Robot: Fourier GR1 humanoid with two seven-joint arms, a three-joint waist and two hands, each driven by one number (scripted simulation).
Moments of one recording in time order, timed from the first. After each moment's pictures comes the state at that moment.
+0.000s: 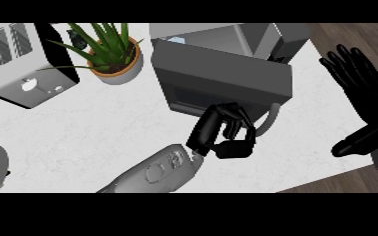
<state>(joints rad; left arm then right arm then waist) -0.70 0.01 -0.93 -1.02 0.46 0.57 -0.28 -0.29 -0.51 -0.07 -1.29 -0.43 0.62 -0.46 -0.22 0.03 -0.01</state>
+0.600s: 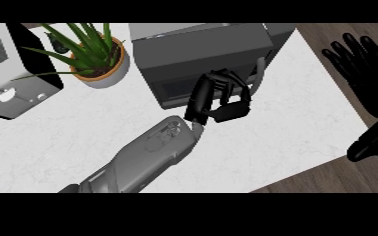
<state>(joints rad) -0.84 0.00 -0.79 -0.91 0.66 0.63 -0.32 -0.33 -0.54 -0.06 -1.36 -0.56 0.68 -0.37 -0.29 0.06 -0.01</state>
